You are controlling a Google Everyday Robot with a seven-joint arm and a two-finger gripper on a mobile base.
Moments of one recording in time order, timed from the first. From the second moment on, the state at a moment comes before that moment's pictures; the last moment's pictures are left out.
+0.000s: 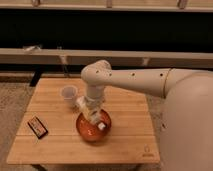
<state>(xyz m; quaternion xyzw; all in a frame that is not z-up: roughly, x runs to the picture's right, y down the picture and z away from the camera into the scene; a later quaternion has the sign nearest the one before) -0.064 0.136 0.735 -0.11 -0.41 -0.81 0.41</state>
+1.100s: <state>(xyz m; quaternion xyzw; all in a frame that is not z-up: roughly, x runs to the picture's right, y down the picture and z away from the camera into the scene) -0.059 0.143 0.735 -0.10 -0.41 -0.80 0.43</state>
